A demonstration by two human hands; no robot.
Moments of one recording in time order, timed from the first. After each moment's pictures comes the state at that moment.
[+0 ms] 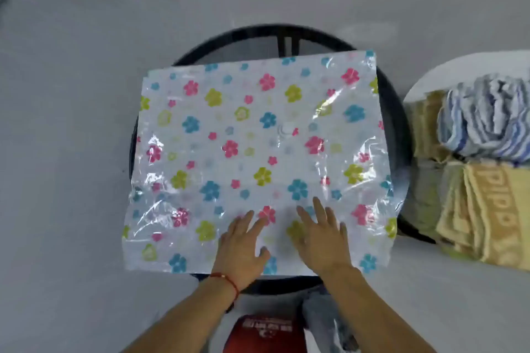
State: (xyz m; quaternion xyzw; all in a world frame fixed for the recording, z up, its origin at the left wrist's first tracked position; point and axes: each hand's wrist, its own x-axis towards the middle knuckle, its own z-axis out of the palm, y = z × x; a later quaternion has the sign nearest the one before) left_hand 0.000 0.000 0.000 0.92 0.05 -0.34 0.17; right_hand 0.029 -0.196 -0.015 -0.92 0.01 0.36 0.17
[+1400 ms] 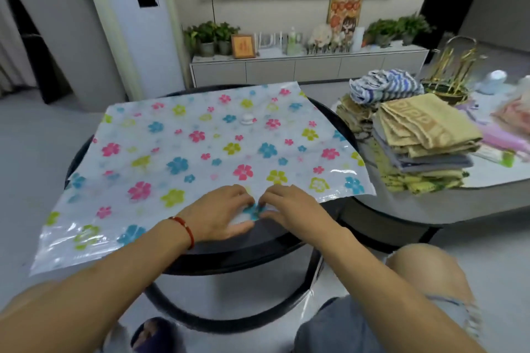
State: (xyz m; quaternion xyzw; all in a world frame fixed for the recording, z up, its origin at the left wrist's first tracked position) left_hand -0.033 0.044 -0.123 0.91 -0.40 0.00 0.07; right_hand -0.074 -0.172 -0.138 -0.96 -0.21 -0.07 0.14
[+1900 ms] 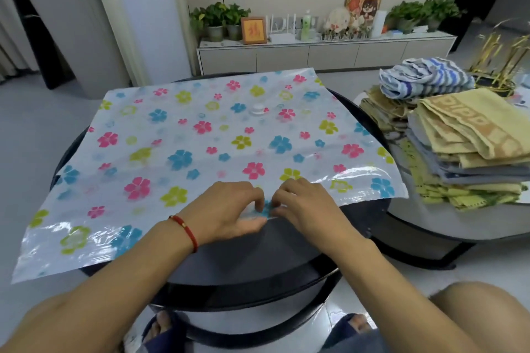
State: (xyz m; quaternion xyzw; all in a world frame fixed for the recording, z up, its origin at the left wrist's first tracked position) left_hand 0.007 0.036 -0.106 0.93 -0.37 -0.02 0.07; right_hand -0.015 -0.171 -0.158 -0.96 -0.20 -0.13 0.13
